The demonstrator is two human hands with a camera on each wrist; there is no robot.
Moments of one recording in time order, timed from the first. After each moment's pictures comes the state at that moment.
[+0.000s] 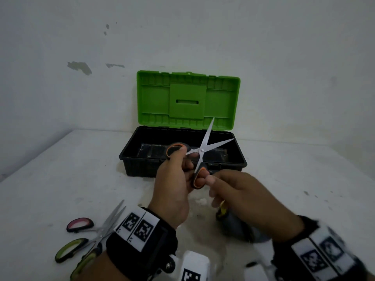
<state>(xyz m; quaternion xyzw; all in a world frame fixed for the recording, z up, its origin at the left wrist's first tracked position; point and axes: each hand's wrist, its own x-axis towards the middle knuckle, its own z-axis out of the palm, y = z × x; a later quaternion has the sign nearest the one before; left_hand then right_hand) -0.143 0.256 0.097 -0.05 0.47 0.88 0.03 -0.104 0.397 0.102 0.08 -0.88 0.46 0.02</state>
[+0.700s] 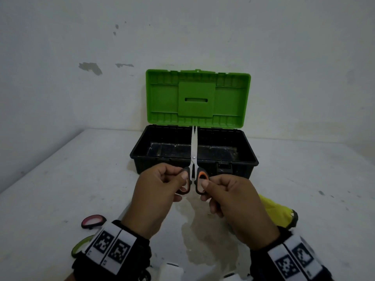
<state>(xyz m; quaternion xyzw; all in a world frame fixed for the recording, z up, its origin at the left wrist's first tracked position) -0.137 0.192 0.065 0.04 0.72 0.69 -0.08 -0.109 0.356 0.071 0.01 -0.75 0.66 0.06</state>
